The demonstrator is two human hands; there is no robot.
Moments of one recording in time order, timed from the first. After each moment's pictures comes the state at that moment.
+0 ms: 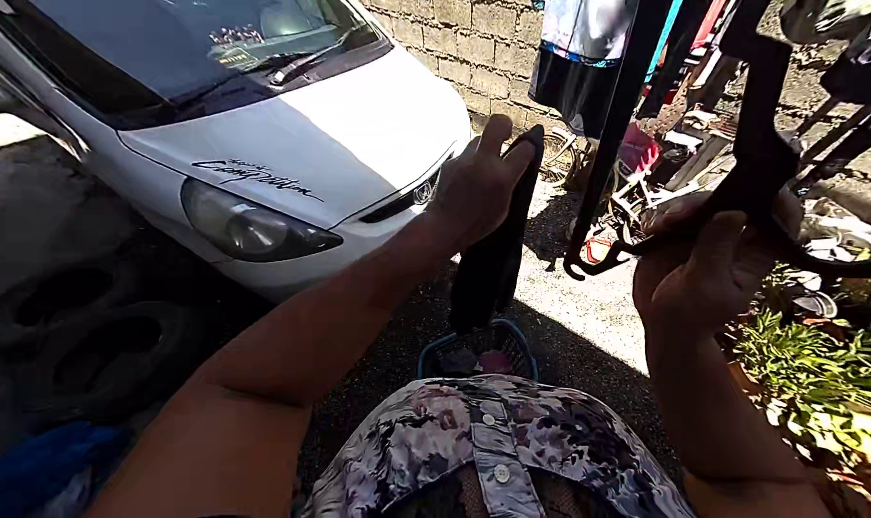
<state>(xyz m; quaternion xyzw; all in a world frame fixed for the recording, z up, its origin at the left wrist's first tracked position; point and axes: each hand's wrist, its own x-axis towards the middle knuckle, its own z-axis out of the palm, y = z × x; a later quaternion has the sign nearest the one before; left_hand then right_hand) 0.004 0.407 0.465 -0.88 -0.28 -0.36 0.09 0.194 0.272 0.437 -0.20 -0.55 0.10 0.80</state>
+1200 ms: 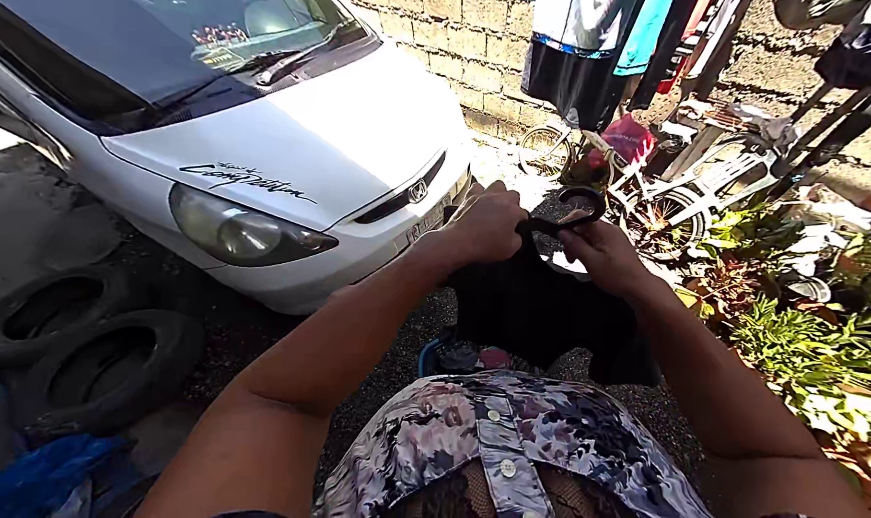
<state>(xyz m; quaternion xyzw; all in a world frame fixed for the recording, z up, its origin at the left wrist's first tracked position) 0.017 0.420 0.439 -0.96 -0.25 -0.07 -0.07 0.223 0.308 0.396 -0.55 -0.73 0.15 0.39</state>
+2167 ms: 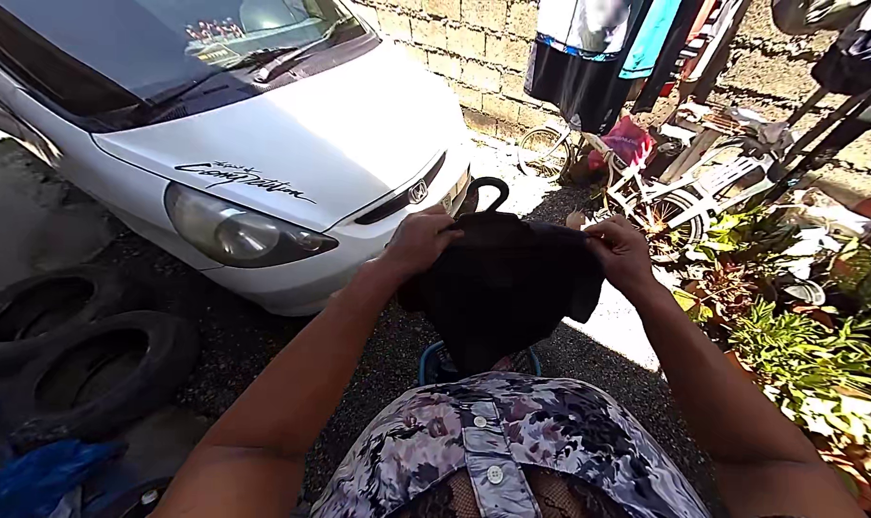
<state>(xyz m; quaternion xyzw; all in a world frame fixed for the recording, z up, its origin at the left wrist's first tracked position) -0.085 0.462 0.376 -0.91 -0.27 -0.28 -0.13 0.253 0.333 0.350 -0.59 -0.68 0.03 0.44</state>
